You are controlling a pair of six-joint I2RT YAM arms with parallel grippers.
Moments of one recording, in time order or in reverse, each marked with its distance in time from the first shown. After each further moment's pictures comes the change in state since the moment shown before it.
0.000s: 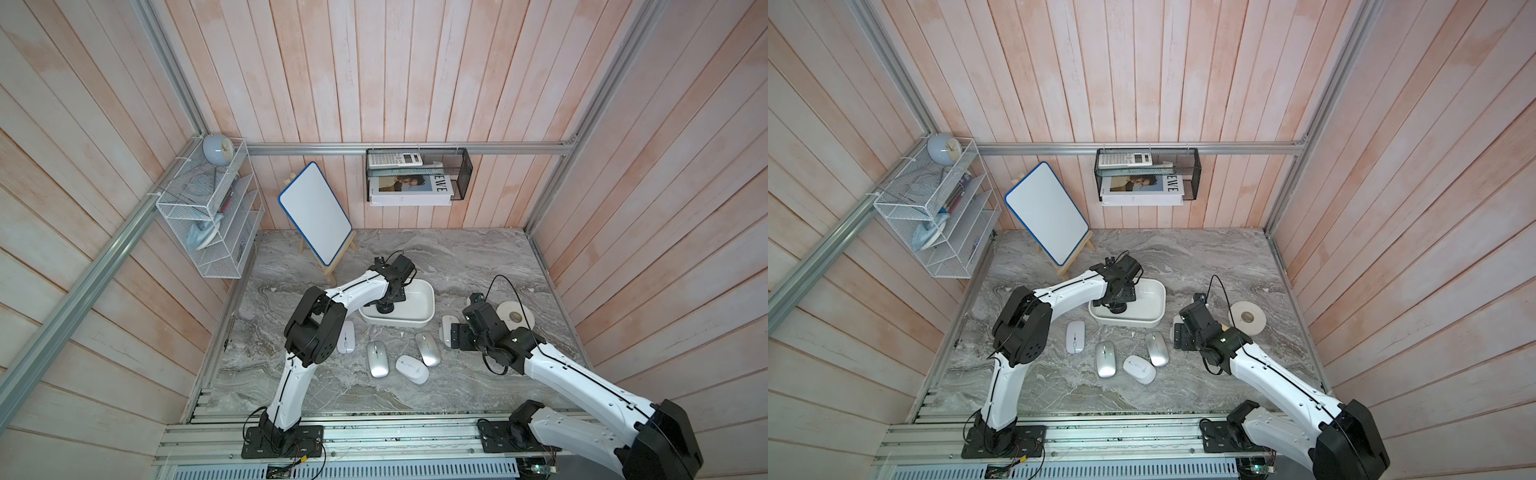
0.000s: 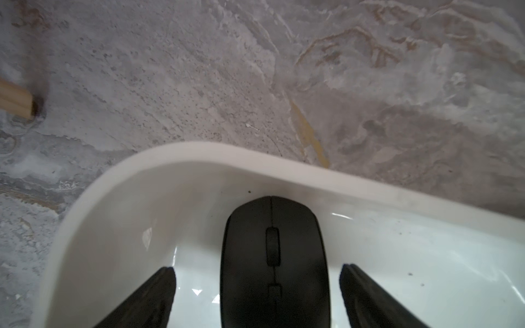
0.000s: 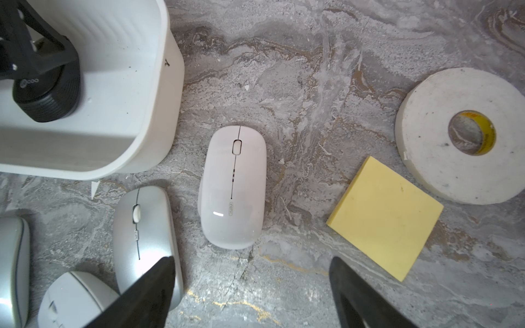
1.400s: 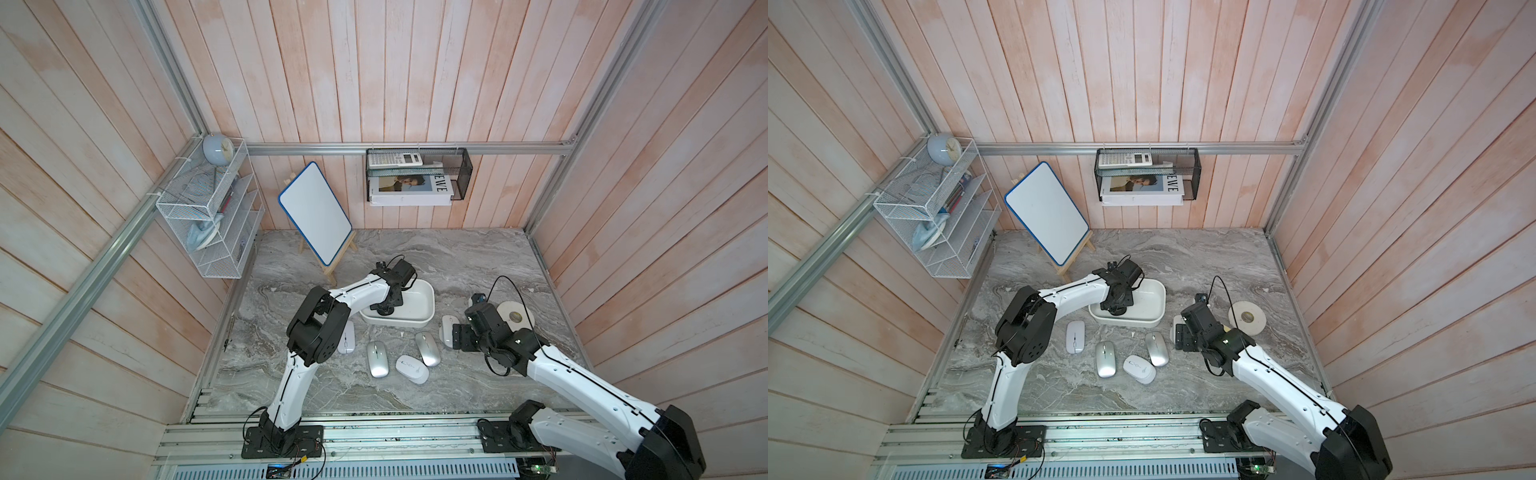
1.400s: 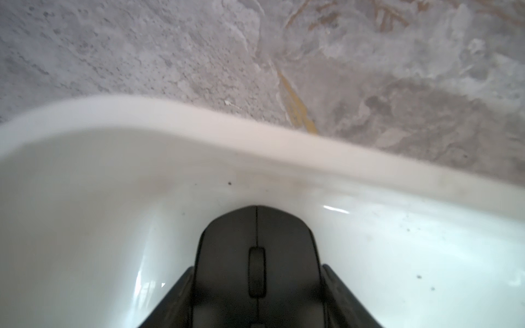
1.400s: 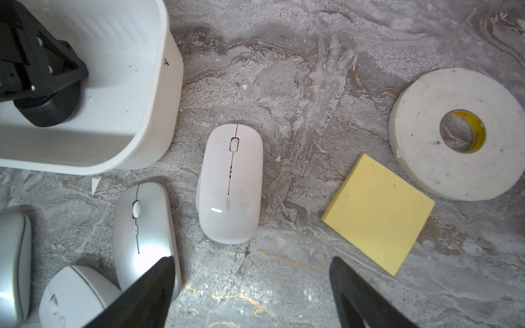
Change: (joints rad) left arm -0.021 -0.002 -0.055 0.066 0.034 -0.006; right arm -0.004 -0.032 0.000 -0.027 0.000 -0.007
